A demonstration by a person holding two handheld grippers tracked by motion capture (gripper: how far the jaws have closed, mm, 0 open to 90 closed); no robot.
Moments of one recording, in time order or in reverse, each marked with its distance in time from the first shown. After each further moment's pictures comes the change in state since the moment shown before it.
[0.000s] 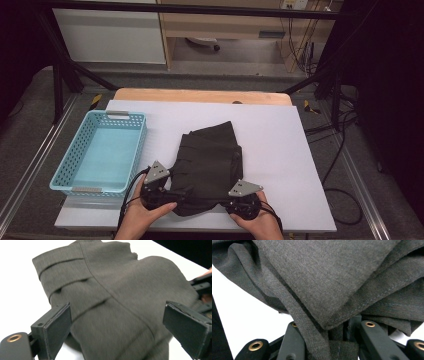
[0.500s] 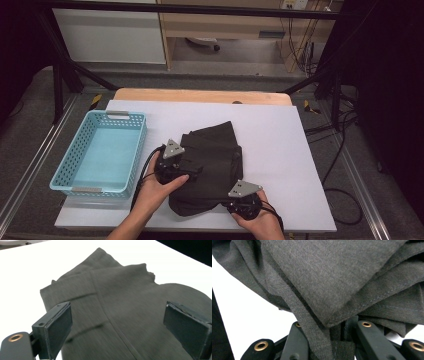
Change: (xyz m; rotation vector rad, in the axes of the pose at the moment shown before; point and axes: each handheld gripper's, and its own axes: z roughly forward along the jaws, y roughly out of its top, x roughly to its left) left arm 0.019 0.048 0.041 0.012 0.067 0.037; right arm -0.001 0.002 -0.003 0.019 -0.001 -0.048
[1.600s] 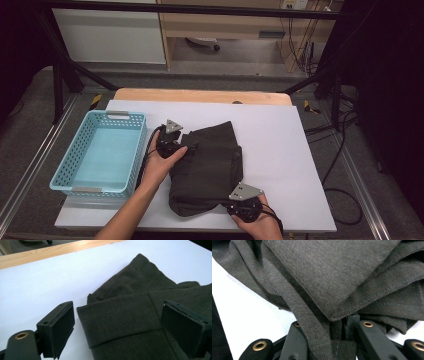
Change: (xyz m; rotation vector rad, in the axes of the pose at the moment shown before) left arm 0.054 0.018 0.045 0.021 0.111 -0.047; right arm 0.004 -0.007 0.001 -0.036 -0.025 0.000
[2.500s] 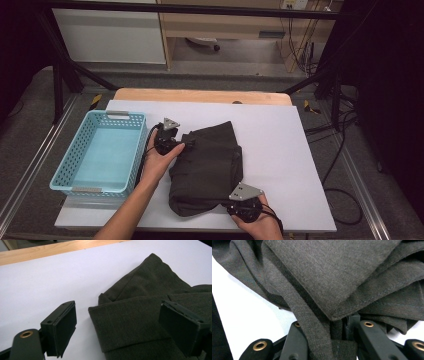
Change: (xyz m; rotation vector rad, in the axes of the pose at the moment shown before) left arm 0.013 -0.001 0.009 -0.001 0.018 -0.040; right arm 0.000 0.000 0.000 -0.001 0.002 0.002
